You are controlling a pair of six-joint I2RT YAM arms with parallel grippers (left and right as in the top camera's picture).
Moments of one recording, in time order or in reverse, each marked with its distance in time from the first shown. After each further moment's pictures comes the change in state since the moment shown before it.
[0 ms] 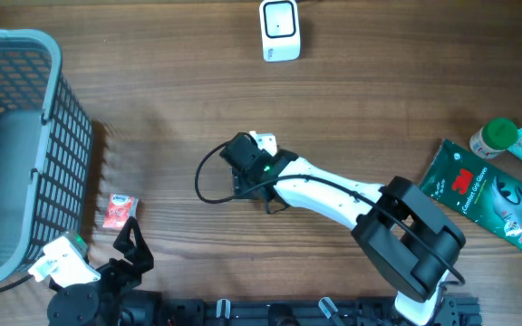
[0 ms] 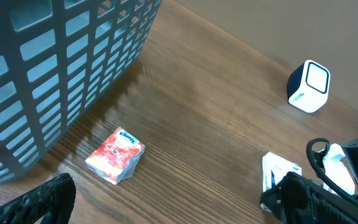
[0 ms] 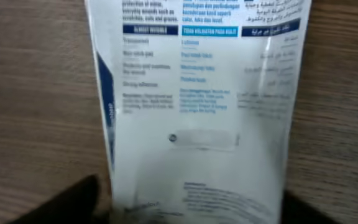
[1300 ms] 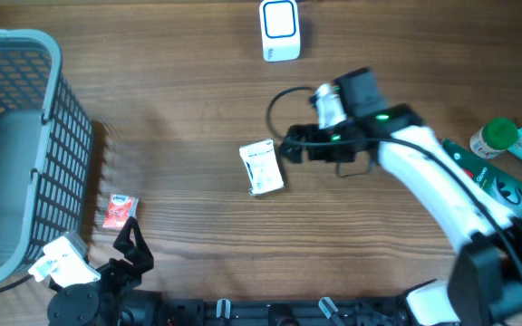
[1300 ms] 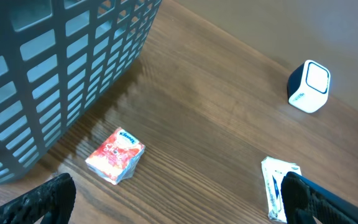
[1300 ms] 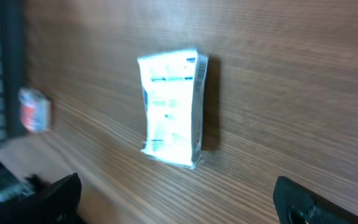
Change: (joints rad) left arm 0.000 0.000 0.000 0.000 0.000 0.000; right arm -0.460 -0.307 -0.021 -0.190 -0.575 -0.434
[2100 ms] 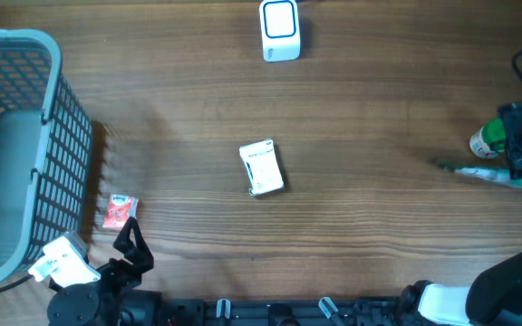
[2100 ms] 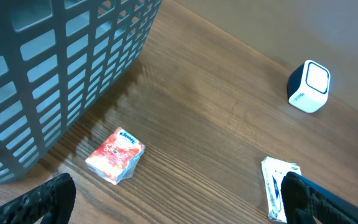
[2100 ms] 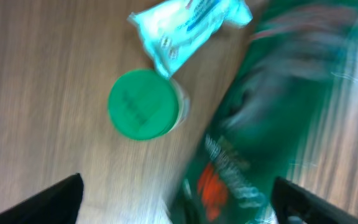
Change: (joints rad) left arm 0.000 0.000 0.000 0.001 0.000 0.000; right arm -0.853 -0.101 0.153 -0.218 0.657 0.650
